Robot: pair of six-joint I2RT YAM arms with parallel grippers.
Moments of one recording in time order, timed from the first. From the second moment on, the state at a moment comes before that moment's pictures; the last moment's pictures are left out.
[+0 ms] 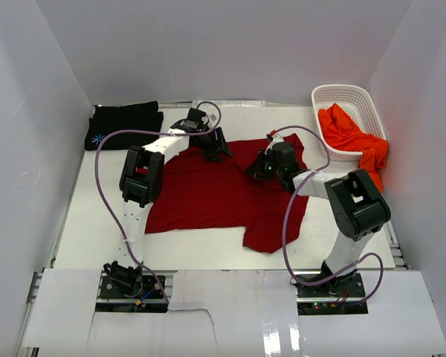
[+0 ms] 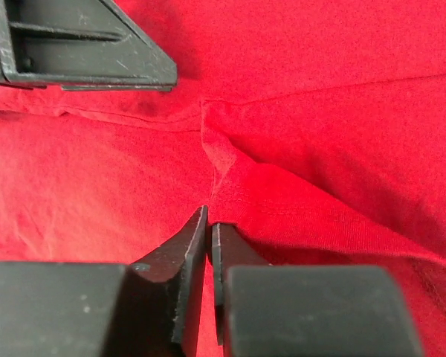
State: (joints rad) left arm -0.38 2.34 1.84 -0.43 0.52 -0.58; right arm 0.46 1.77 0.87 0.36 -0.24 0.52
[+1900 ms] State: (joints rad) left arm -0.38 2.34 1.84 -0.45 0.52 -0.58; right arm 0.41 1.93 0.99 0.19 -0.51 0.59
